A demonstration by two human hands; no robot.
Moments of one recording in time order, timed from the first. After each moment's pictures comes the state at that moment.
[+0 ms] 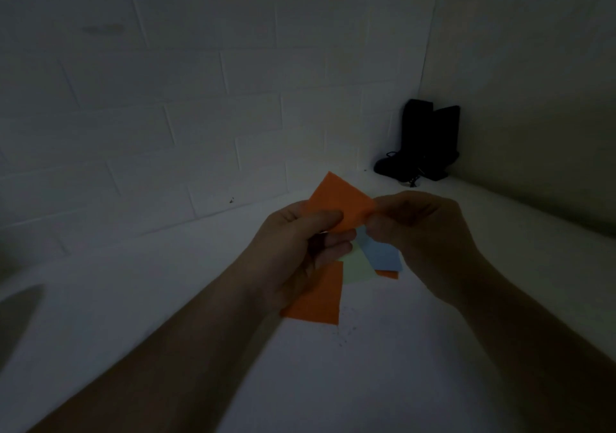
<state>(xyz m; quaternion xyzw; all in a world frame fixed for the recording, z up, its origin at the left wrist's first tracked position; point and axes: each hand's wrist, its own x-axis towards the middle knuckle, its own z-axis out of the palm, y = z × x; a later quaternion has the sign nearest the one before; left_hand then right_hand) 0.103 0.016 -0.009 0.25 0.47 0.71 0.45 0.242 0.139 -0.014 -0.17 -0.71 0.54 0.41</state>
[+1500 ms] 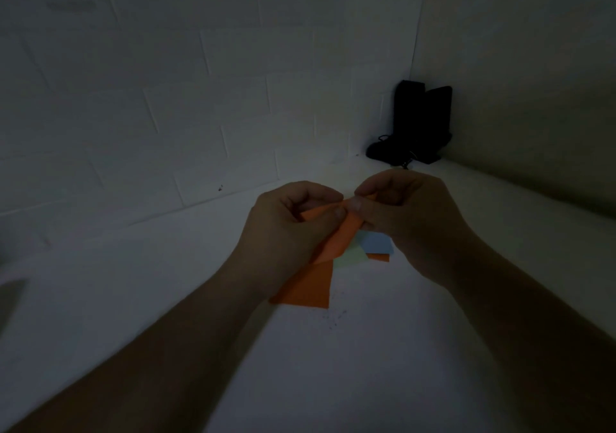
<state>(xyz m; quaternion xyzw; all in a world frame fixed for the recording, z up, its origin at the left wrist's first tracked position) 0.100 0.016 -0.026 0.46 0.63 0.61 0.15 0.239 0.137 -0.012 -0.20 -0.71 0.55 0.38</state>
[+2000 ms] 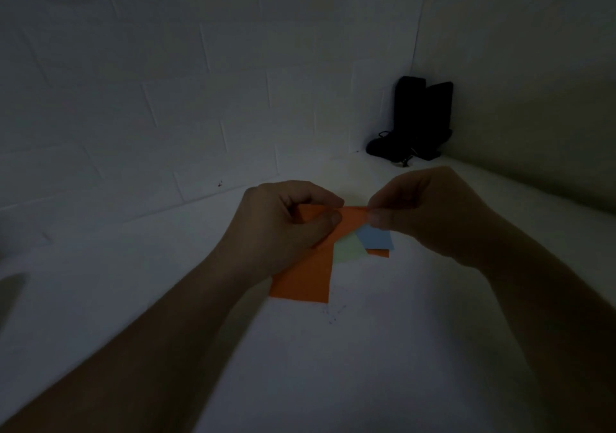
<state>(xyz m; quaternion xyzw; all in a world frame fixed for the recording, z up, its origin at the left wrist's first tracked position) 0.088 0.006 -0.019 0.53 0.67 0.51 0.11 0.261 0.156 0.003 -0.25 -0.86 0.38 0.24</state>
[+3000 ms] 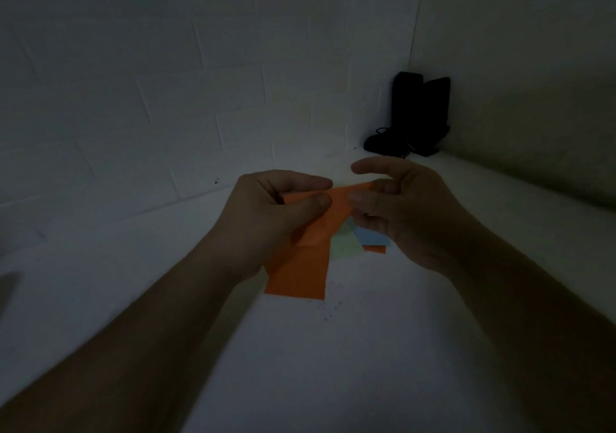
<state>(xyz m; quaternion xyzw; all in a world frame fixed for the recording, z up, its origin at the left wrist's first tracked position) 0.091 0.007 -0.012 0.43 0.59 0.64 0.25 0.242 0.140 -0.008 -0.17 -0.64 0.68 0.32</state>
